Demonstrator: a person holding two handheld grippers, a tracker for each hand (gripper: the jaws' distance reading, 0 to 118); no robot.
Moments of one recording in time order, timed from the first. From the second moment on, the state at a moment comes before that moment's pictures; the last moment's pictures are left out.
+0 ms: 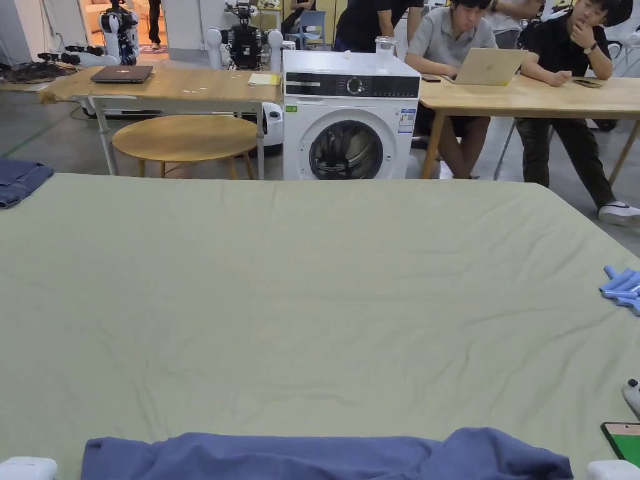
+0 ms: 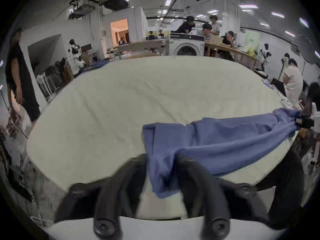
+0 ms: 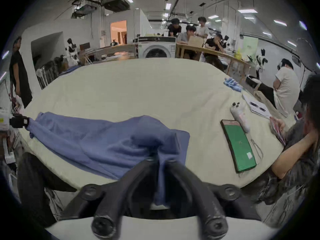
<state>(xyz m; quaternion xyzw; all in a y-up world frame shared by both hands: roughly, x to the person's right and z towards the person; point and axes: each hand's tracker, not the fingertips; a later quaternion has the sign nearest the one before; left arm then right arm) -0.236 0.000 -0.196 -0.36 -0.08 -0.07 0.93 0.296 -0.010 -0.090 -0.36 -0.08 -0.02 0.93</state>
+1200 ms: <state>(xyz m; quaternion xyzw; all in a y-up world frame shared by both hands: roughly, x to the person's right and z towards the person) -0.339 -0.031 -0.215 -0.33 -0.12 0.34 0.87 0.183 0.056 -0.130 -0.11 -0.03 -0.03 0.99</state>
